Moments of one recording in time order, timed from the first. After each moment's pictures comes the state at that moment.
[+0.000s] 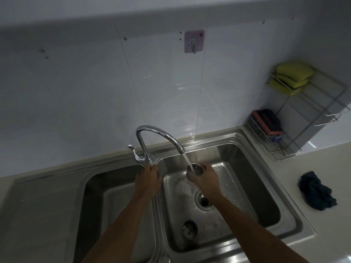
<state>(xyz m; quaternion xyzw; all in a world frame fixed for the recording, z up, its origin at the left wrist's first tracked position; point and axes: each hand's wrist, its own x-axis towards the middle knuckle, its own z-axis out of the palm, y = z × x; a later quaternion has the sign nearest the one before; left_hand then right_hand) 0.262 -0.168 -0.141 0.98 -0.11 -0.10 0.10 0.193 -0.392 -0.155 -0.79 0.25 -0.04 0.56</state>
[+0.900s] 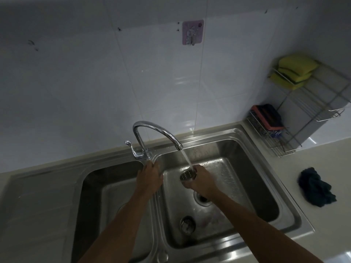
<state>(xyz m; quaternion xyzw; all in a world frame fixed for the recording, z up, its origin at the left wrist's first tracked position) 0.261 -0.179 -0.148 0.98 -0.12 -0.12 0.08 0.189 -0.391 -0.159 -0.86 0.16 0.07 0.48</state>
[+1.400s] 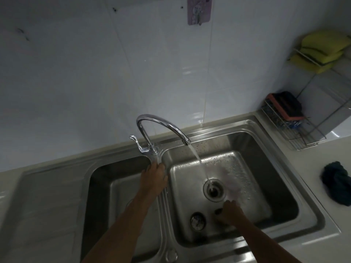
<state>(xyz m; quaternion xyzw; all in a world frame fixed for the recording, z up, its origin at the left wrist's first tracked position) 0.255 -0.165 -0.160 0.98 -0.14 -0.12 0.03 0.104 -0.428 -0.272 -0.89 0.24 0.32 0.21</state>
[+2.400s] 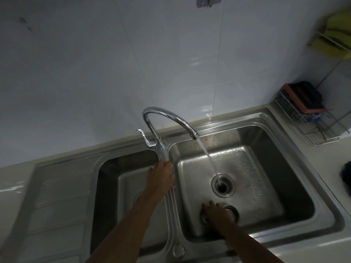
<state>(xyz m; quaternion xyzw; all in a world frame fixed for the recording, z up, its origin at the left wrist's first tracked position) 0.241 -0.158 -0.163 0.98 -0.16 -0.12 0.04 0.100 -0.358 -0.302 -0.94 -0.06 0.33 0.04</state>
